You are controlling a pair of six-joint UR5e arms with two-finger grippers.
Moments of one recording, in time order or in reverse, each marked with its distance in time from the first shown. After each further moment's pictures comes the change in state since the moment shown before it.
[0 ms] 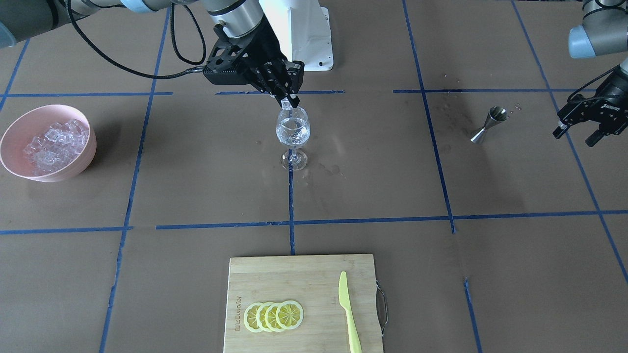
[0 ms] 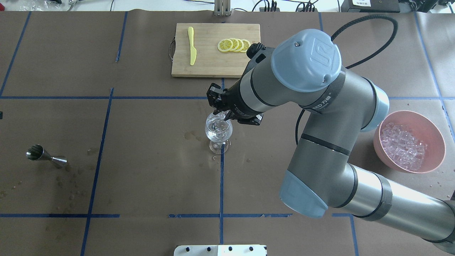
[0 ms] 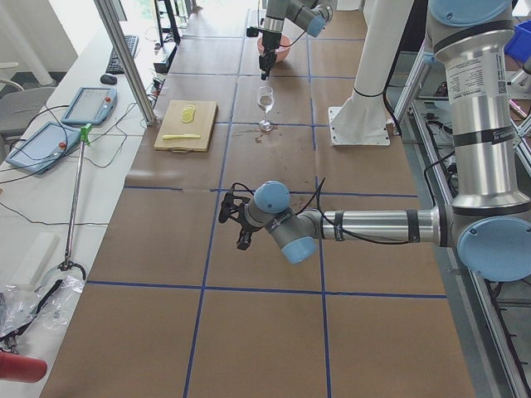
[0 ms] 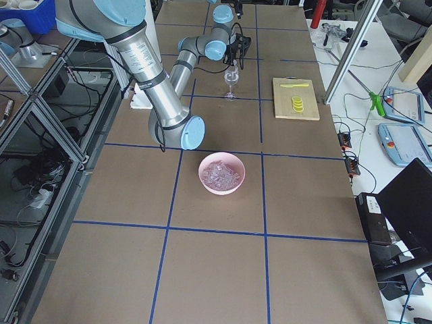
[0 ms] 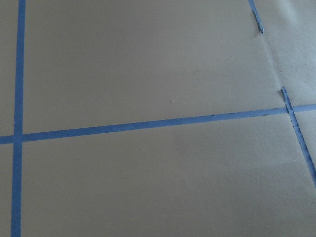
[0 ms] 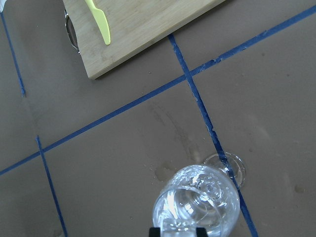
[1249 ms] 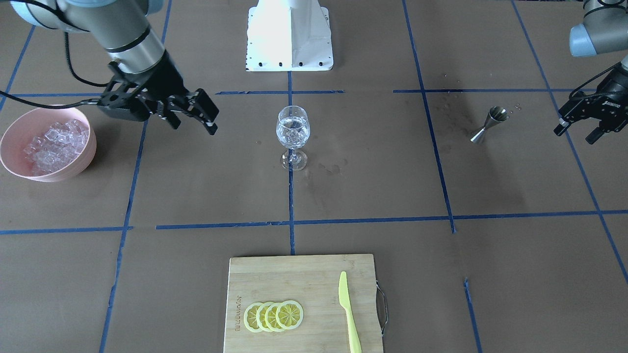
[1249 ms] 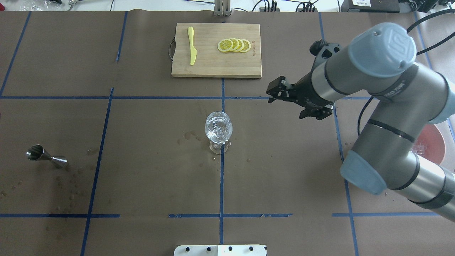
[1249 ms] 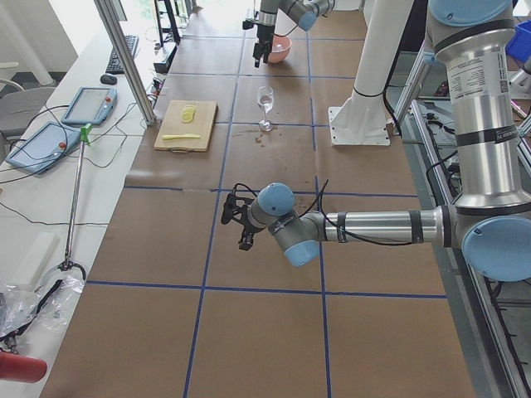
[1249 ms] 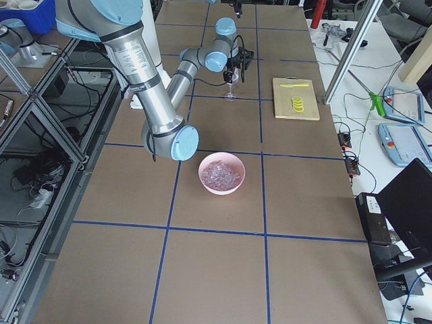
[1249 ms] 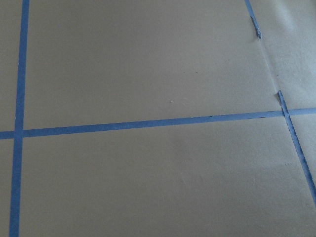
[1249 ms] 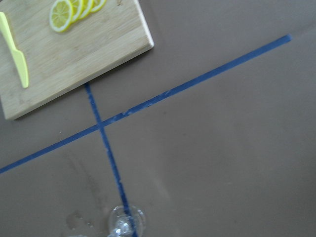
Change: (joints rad) left arm -0.001 0.015 0.005 -0.041 0.000 -0.029; right arm 0.226 -0.357 0.097 0.008 0.160 -0.309
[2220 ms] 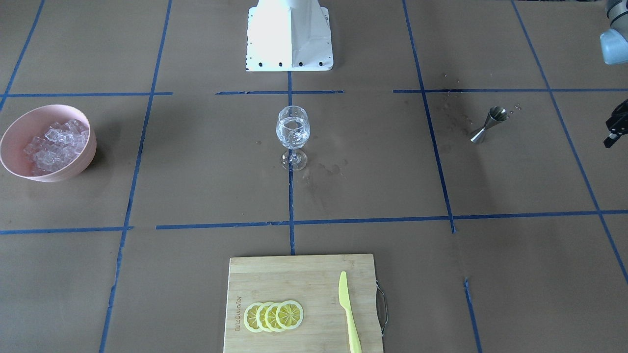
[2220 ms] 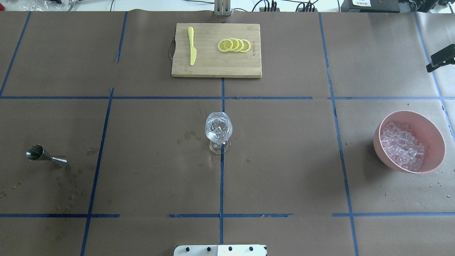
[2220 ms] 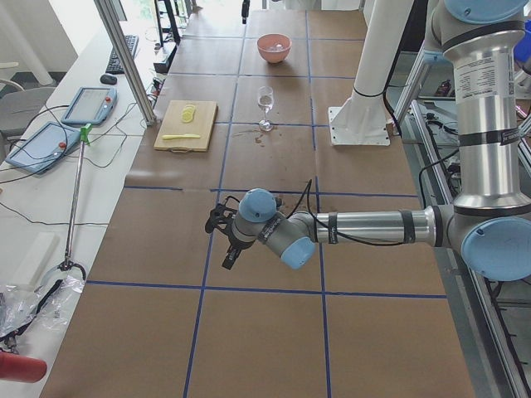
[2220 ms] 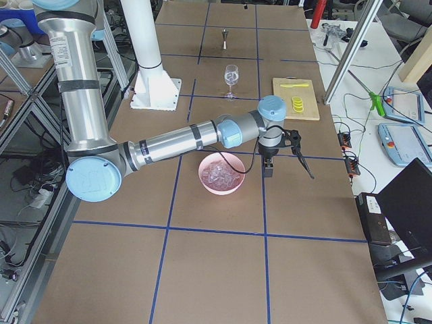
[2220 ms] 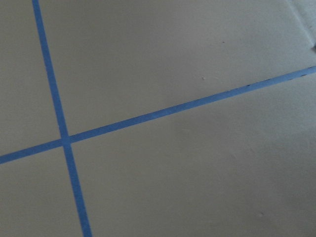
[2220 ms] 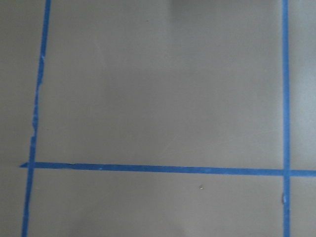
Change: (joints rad) left arm -0.234 -0.161 0.028 0.541 -0.015 0.650; right arm 0.569 -0.218 -0.306 -0.016 0.227 -1.067
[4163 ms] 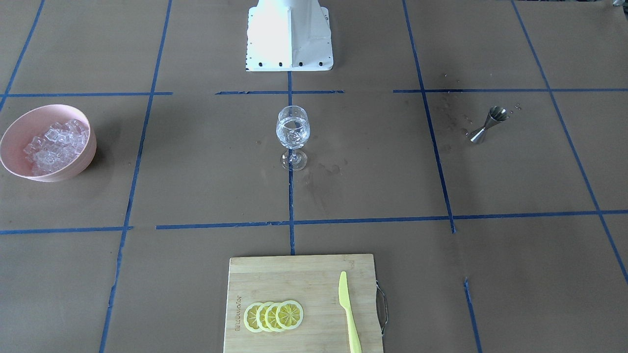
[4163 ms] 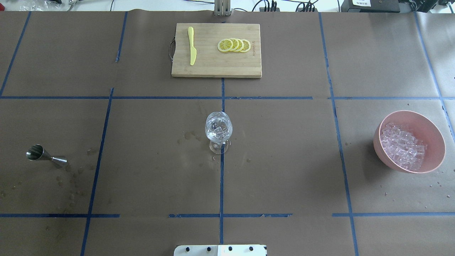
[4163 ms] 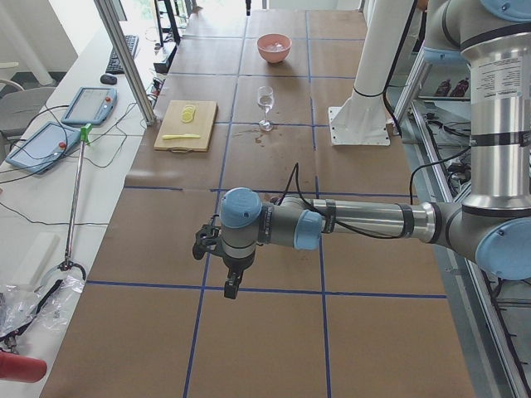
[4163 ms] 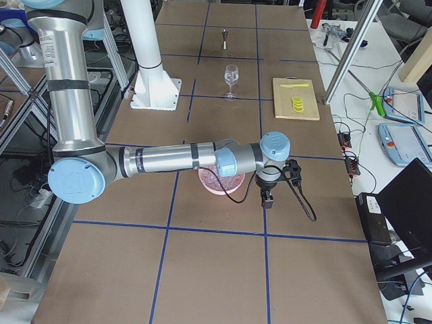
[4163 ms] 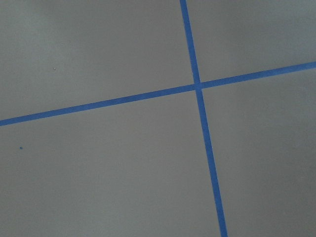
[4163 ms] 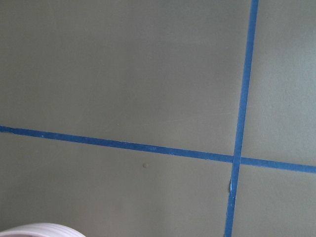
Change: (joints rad) left arm -0.135 0.064 -0.112 0.404 -0.017 0.187; right arm 0.080 -0.039 -0.117 0.016 0.080 -0.233
